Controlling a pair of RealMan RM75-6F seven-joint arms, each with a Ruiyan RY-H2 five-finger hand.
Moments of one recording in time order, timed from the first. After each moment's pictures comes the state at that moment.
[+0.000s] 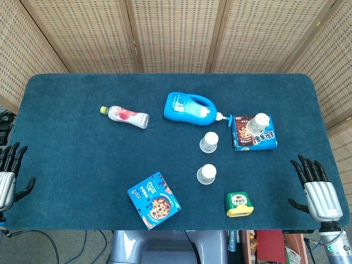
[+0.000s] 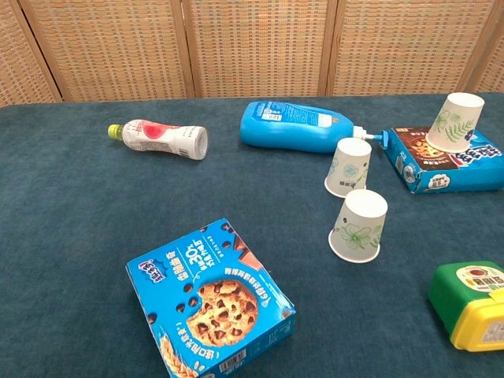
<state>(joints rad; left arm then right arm) -0.09 -1.19 -0.08 -1.54 1.49 1.54 0.11 0.10 -1.13 0.05 -1.62 -1.53 1.45 -0.09</state>
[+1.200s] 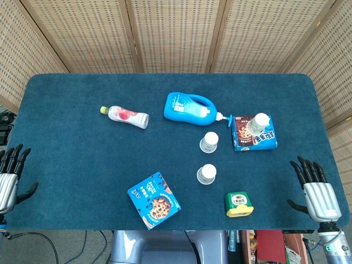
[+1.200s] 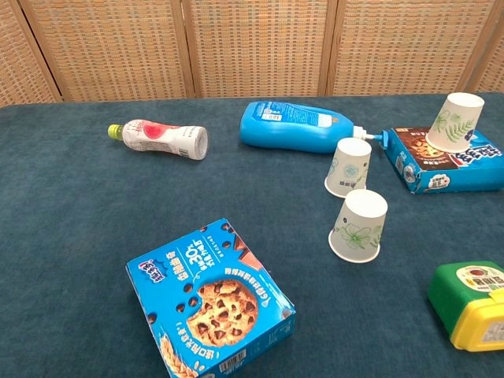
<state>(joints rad) -0.09 -1.15 -0.06 -1.61 1.50 1.53 0.16 0.10 -1.14 0.04 -1.62 -1.52 1.45 -0.09</state>
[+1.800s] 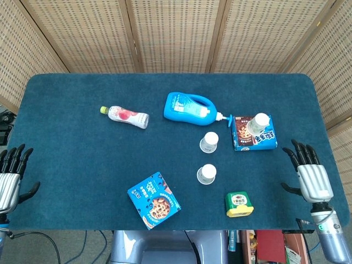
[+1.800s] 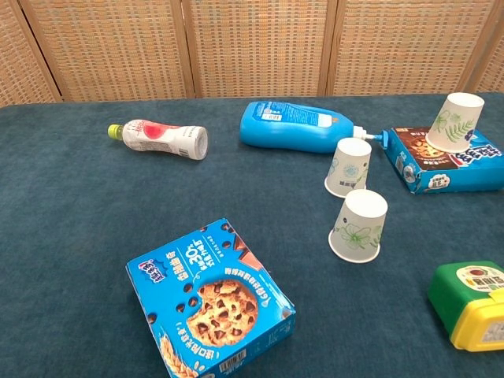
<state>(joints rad) -0.09 -1.18 -0.06 -1.60 1.50 1.53 0.19 0.22 -1.16 0.15 -1.59 -1.45 1.32 -0.07</state>
